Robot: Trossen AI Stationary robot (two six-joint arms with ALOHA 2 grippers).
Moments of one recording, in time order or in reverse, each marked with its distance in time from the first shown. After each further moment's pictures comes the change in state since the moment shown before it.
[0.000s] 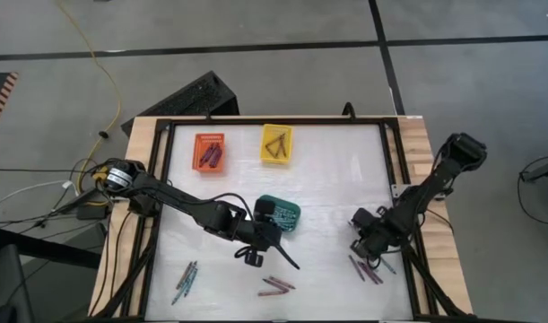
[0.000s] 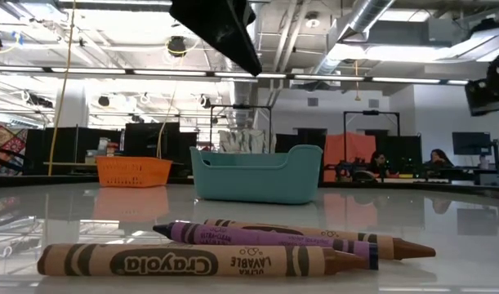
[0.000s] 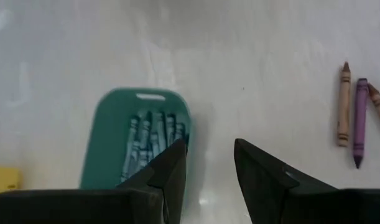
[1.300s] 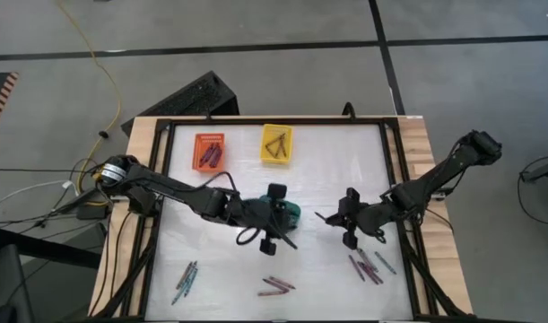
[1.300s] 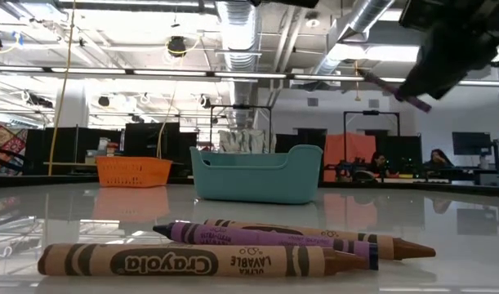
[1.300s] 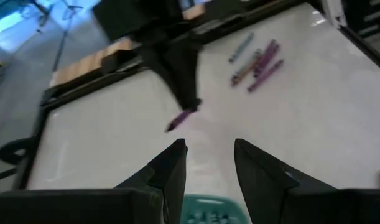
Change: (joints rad) left arm 0.077 -0.061 0.000 0.337 -0.016 0.214; right arm -0.230 -0.267 0.001 0.509 0.174 -0.854
